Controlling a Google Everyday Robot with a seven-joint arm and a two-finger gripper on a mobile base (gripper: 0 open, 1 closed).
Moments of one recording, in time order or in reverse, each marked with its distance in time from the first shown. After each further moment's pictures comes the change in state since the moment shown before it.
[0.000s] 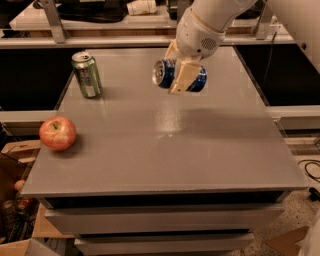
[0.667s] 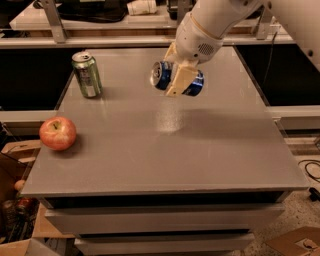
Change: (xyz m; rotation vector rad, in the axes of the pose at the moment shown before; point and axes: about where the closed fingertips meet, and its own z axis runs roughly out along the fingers) arm -0.005 0.000 0.007 0.039 -0.034 0.060
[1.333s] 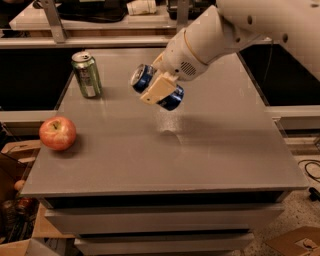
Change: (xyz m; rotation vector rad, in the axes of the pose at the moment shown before) arm -0.045 0.010 0.024 0.135 -0.225 0.228
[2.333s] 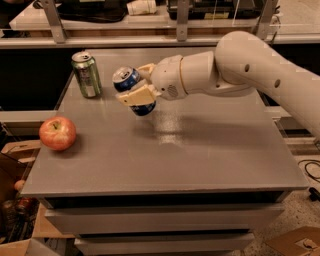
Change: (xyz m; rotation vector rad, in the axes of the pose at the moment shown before) arm -0.030 -0.008 0.045 0.059 -0.457 0.074
